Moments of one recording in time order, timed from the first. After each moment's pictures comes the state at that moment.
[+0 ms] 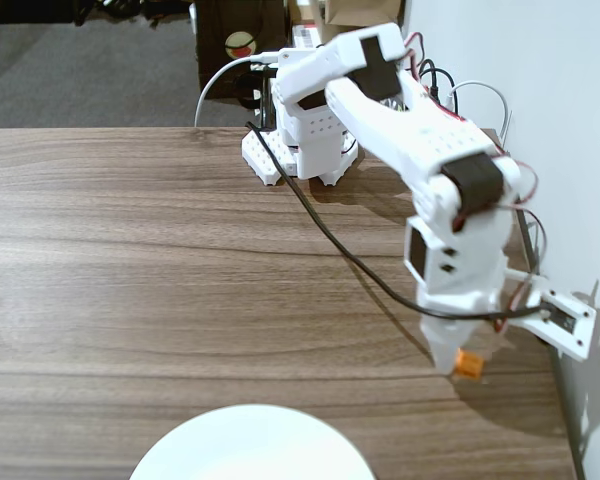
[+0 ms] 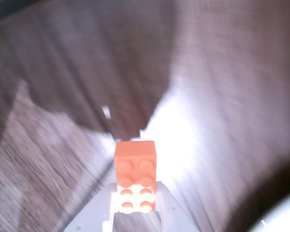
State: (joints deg) arm -23.0 53.3 43.3 88.9 -133.5
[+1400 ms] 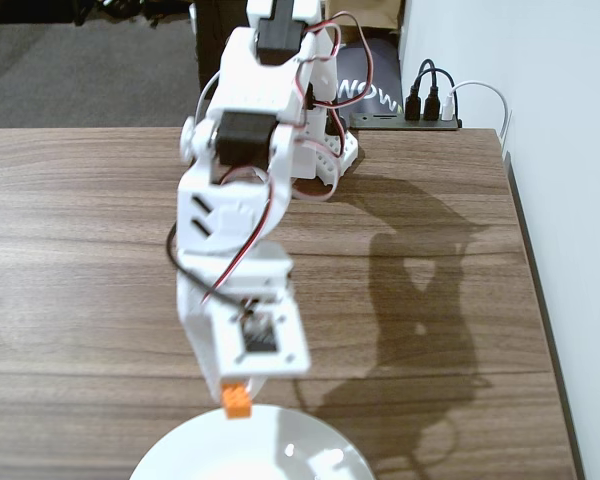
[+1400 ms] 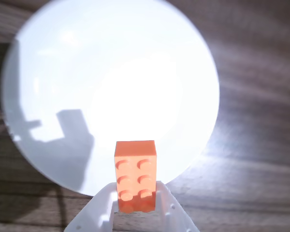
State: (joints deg) arm 8.1 65.5 57.0 67.4 -110.1
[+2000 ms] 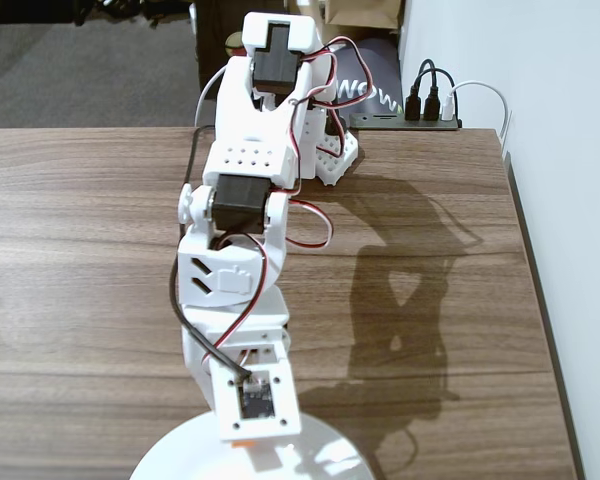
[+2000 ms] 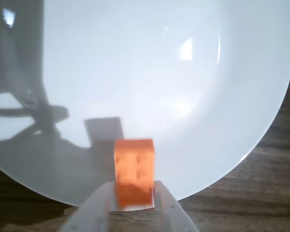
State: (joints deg) arm 7.8 57.7 57.2 67.4 -109.7
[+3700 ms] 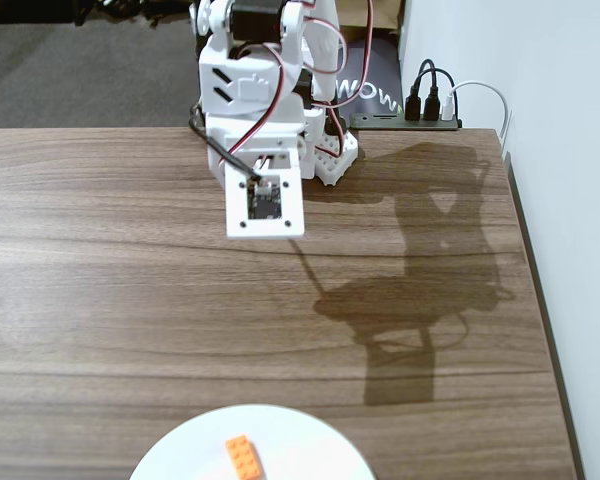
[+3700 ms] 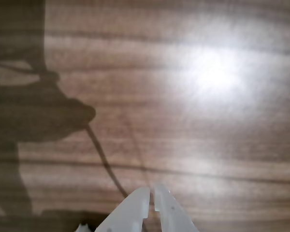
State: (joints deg) arm 9.2 111.6 99.6 92.8 -103.5
